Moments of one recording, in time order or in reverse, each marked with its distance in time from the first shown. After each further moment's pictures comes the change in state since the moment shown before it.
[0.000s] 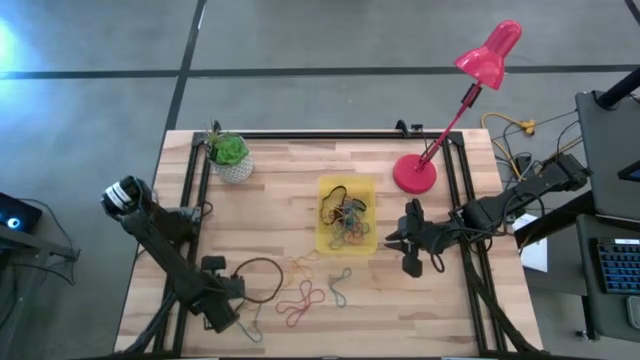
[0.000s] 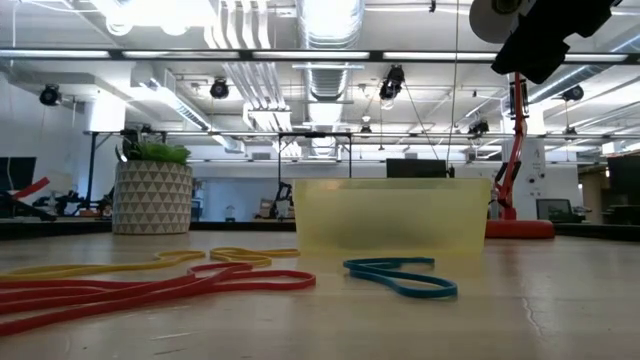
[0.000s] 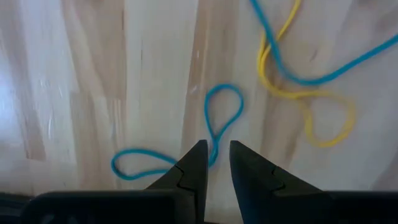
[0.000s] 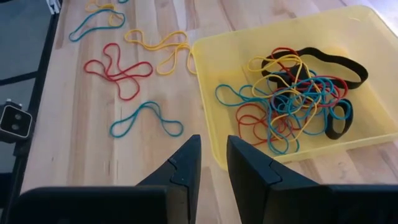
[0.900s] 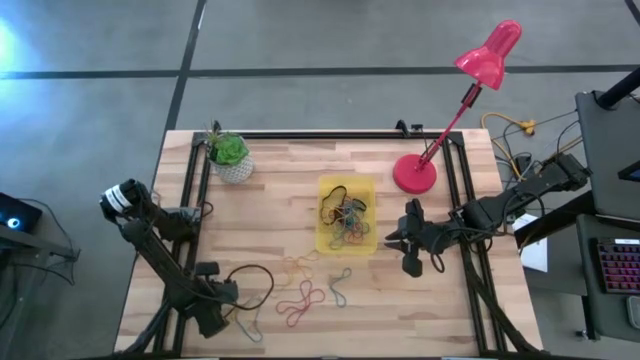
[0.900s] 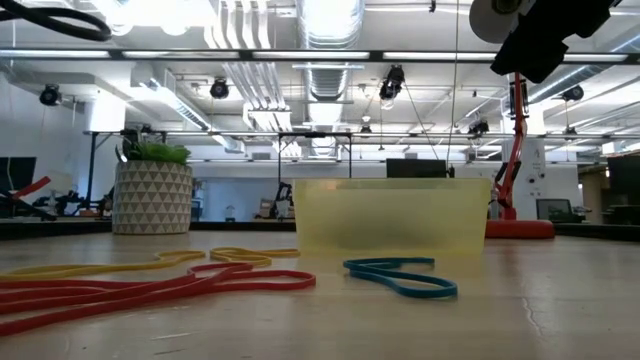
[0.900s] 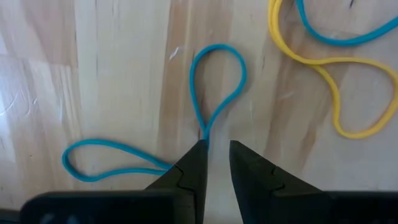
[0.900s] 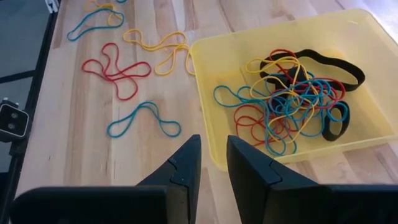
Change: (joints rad) left arm -0.105 0.024 -0.130 0.173 0.021 -0.127; right arm 0.000 0.000 0.000 -0.001 0.006 -0.015
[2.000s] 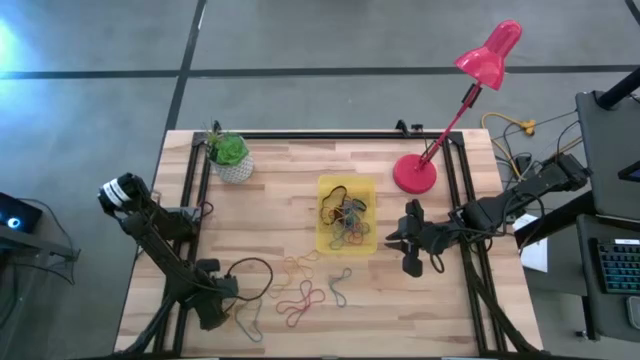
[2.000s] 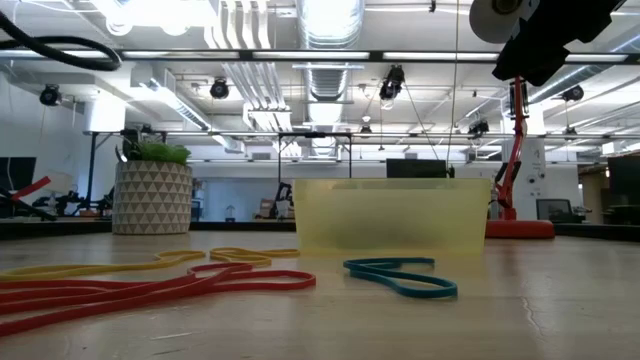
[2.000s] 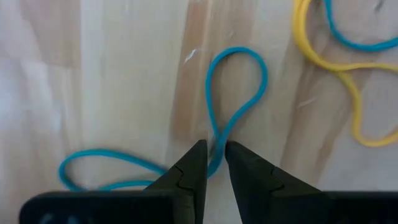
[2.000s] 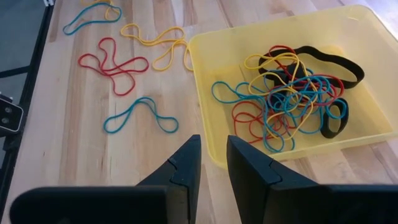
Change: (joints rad) left arm 0.022 -0.004 -0.103 0.122 0.002 -0.004; right arm 0.000 0.000 -0.011 -0.001 -0.001 -0.009
